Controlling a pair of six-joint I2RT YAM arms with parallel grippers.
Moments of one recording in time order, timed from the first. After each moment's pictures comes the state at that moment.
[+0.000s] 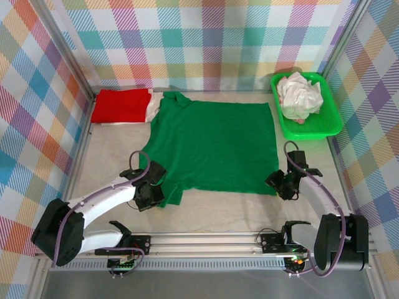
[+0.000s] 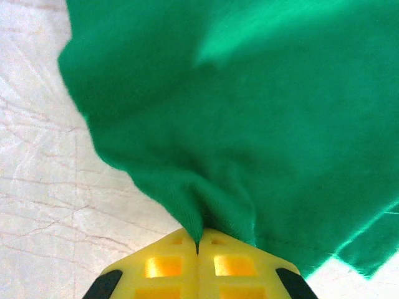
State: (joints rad) left arm -0.59 1.20 0.61 -0.84 0.01 -0.99; right arm -0.02 1.12 0.54 -0.71 -0.20 0.74
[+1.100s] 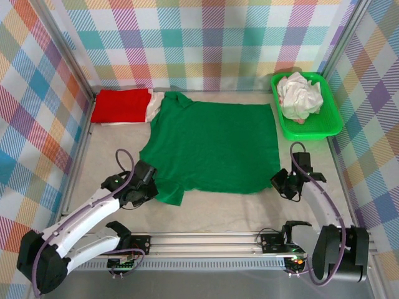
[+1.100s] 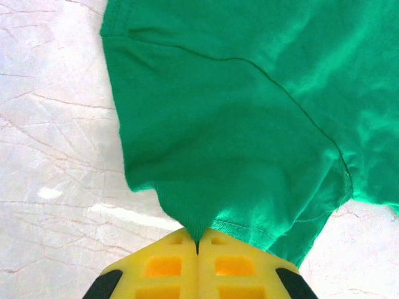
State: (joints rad) left arm -0.58 0.92 0.63 -0.91 -0.12 -0.98; right arm -0.05 1.02 0.52 -0.68 -0.25 0.81
